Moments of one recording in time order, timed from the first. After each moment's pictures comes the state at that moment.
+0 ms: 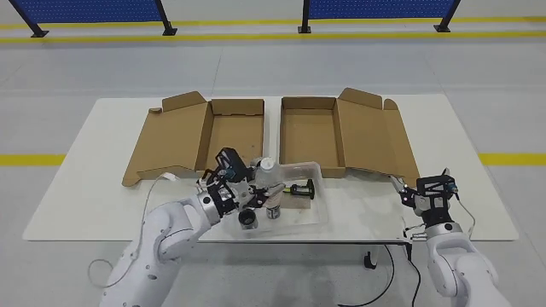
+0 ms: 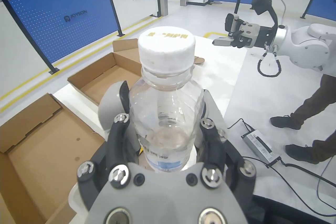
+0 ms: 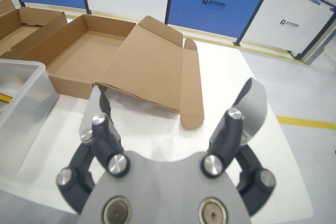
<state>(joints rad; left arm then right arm) 1.41 -1.20 -1.31 -1.83 1.09 -0.64 -0.26 -1.73 -1.15 1.60 -1.80 -1.33 0.00 0.00</state>
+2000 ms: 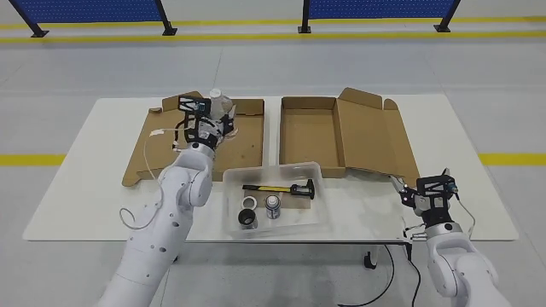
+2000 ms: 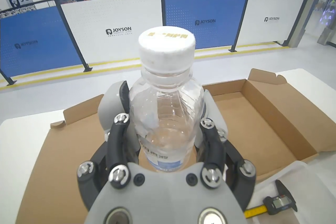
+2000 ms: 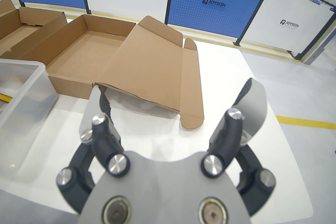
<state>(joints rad) 1.06 -1.29 -1.21 -1.42 1.15 0.09 -0.13 -1.73 -1.15 1.60 -1.80 -1.33 0.00 0.00</state>
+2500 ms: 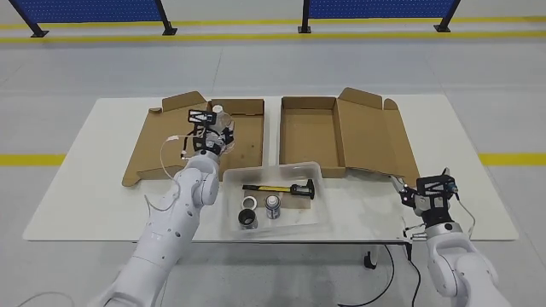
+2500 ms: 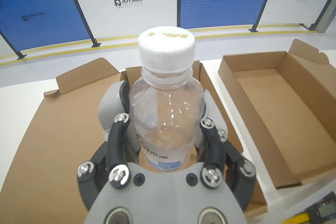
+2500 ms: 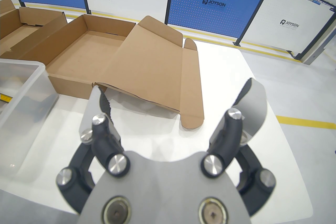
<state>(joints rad) 0.96 -1.33 -1.12 -1.06 1.18 0.14 0.01 -1.73 -1.15 1.60 -1.80 -1.33 0.00 0.00</state>
